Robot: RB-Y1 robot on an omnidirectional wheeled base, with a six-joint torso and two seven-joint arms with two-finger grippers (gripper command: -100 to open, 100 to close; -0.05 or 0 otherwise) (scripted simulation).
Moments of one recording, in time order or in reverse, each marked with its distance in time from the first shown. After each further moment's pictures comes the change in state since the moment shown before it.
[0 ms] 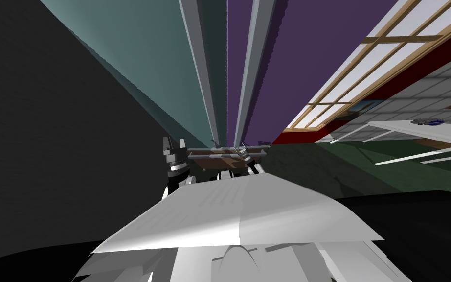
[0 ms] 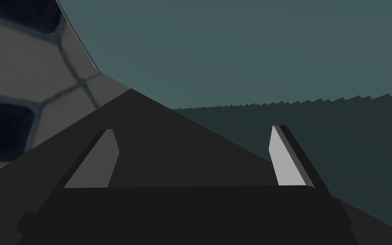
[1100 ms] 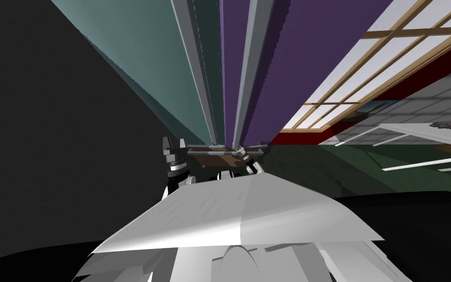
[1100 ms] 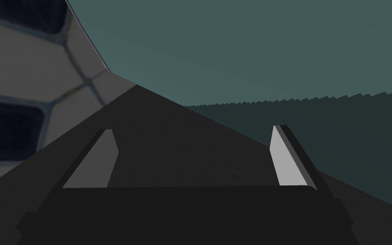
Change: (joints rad) left arm 0.000 0.000 0.000 0.000 0.000 0.000 0.000; right arm -0.027 -0.013 0.042 -0.003 0.014 -0.018 -0.053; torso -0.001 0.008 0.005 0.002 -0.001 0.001
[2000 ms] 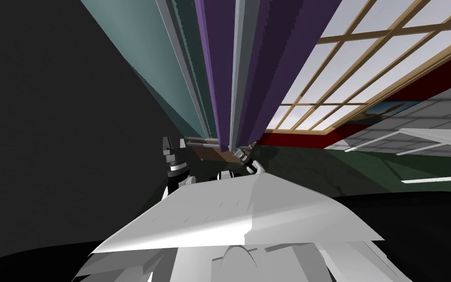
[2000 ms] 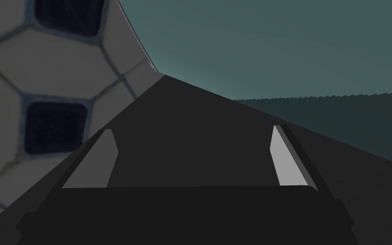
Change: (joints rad) left arm 0.000 0.000 0.000 0.000 0.000 0.000 0.000; right arm -0.021 -0.086 0.115 0.018 0.040 -0.065 -0.121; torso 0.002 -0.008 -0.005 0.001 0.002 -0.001
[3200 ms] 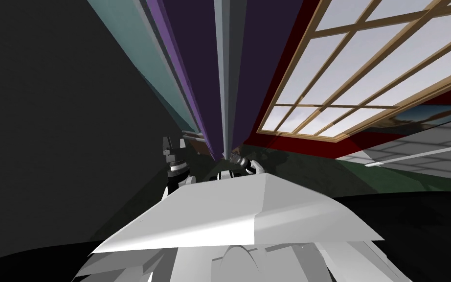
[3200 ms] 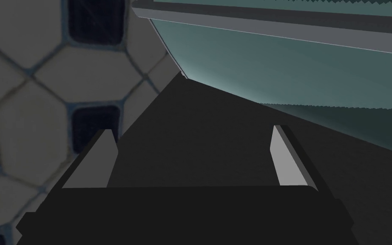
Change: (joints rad) left arm 0.000 0.000 0.000 0.000 0.000 0.000 0.000; right arm 0.008 -0.074 0.160 -0.031 0.057 -0.159 -0.117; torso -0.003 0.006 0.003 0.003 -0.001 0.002
